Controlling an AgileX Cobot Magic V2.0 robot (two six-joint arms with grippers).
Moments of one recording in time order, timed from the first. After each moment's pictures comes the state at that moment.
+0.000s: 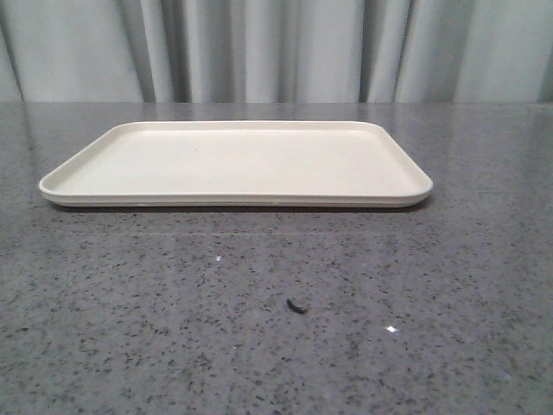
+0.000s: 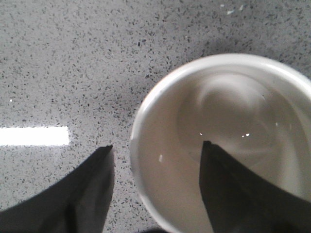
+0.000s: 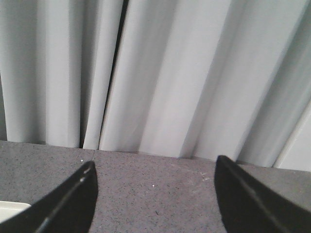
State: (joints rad) left arm -0.04 1.20 -1.06 0.27 1.24 -0.05; right arm 0.07 0.82 -1.28 -0.17 0.65 0.04
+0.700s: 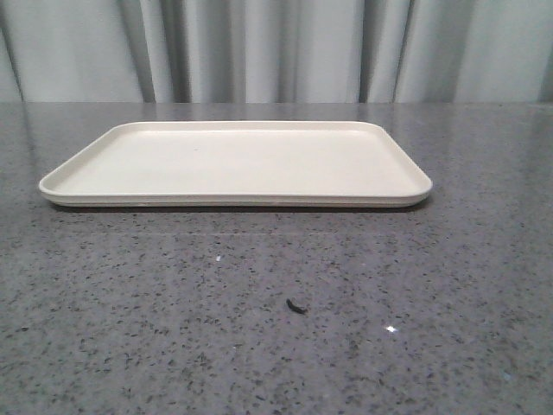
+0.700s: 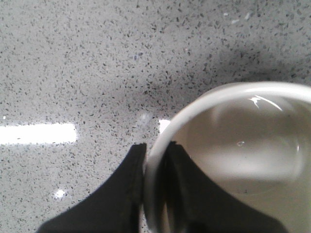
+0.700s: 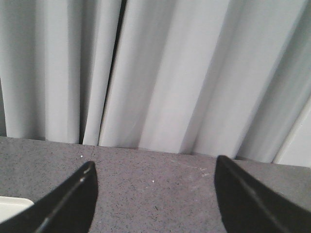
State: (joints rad) left arm -0.04 1.27 -1.06 0.29 1.19 -0.05; right arm 0.07 0.82 -1.28 -0.17 0.67 0.04
